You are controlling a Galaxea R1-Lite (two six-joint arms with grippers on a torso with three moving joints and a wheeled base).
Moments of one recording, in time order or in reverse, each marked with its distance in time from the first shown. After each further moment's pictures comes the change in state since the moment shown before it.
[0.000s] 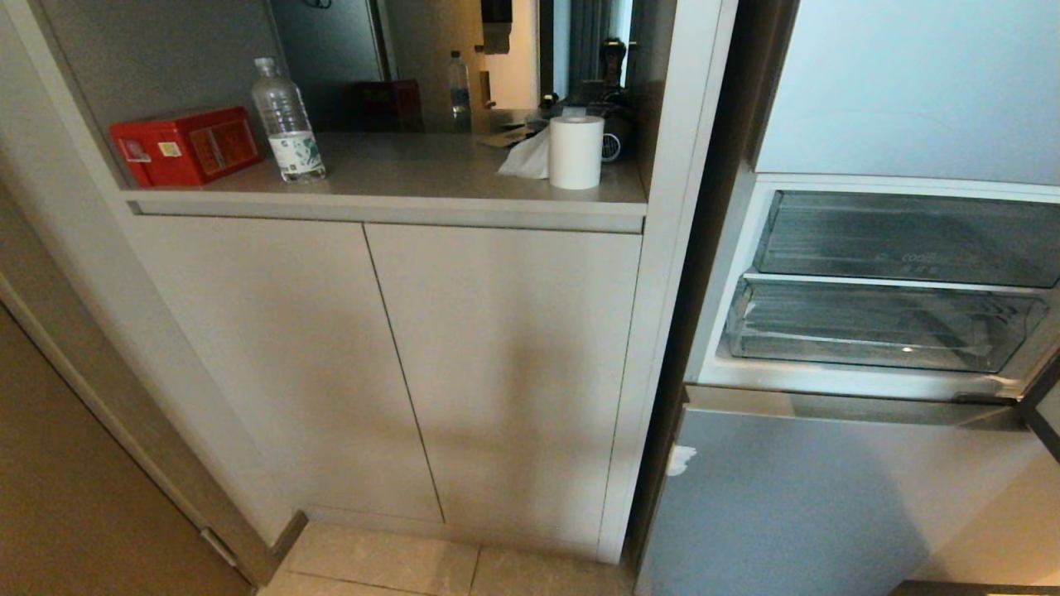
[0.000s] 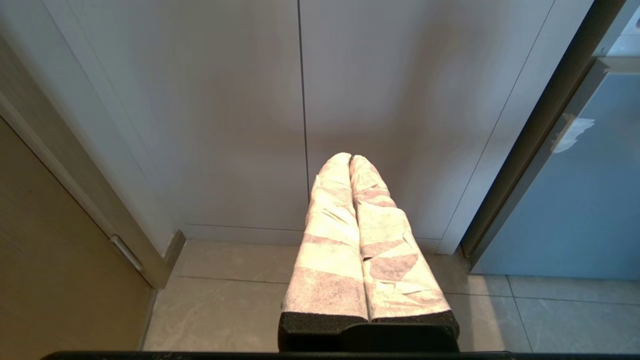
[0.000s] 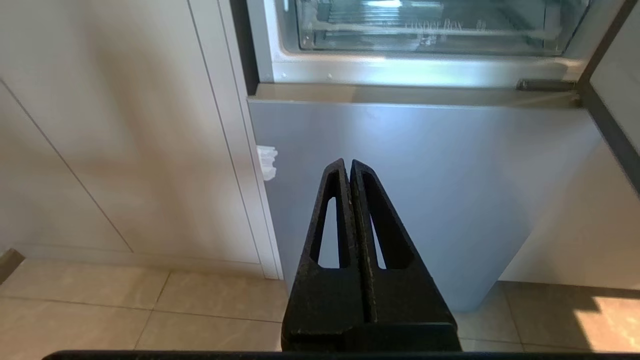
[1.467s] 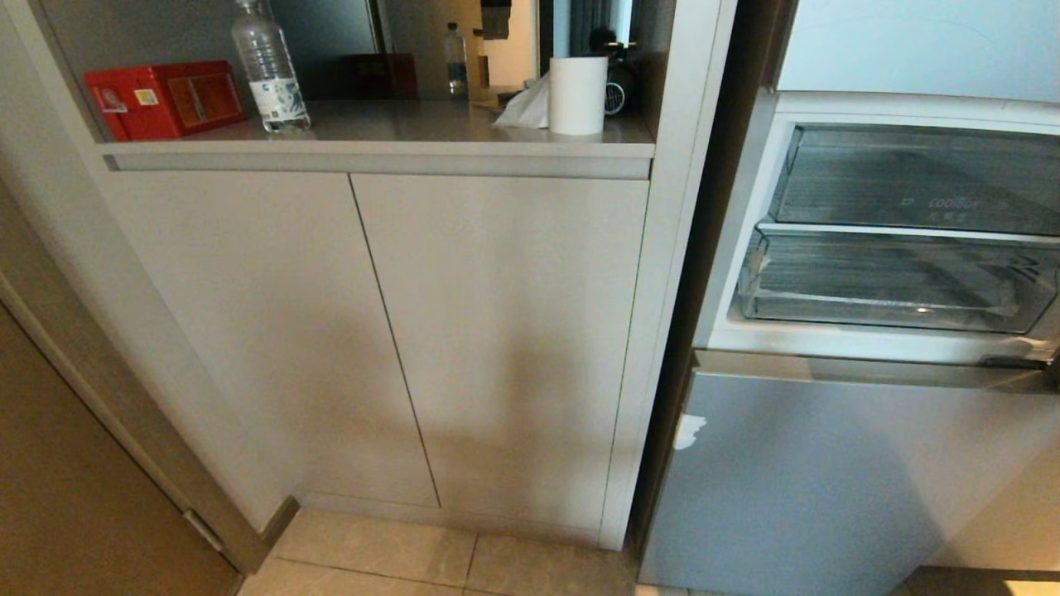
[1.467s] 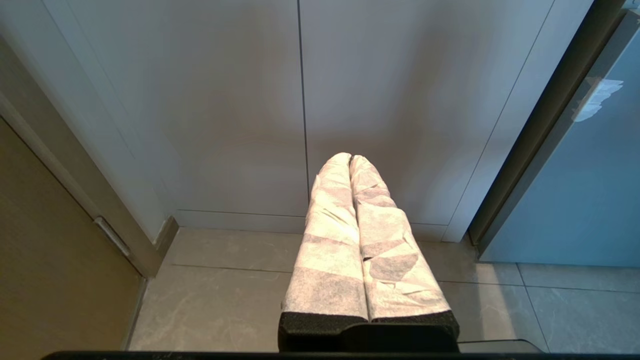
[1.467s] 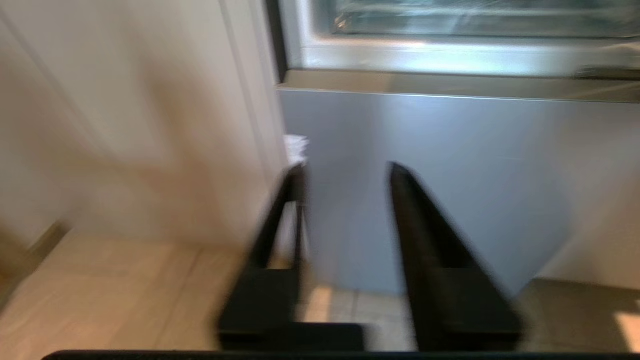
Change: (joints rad) left arm 0.000 0.000 0.000 0.000 0.000 0.000; right arm 0.003 0.486 -0.348 -0.046 0.097 0.032
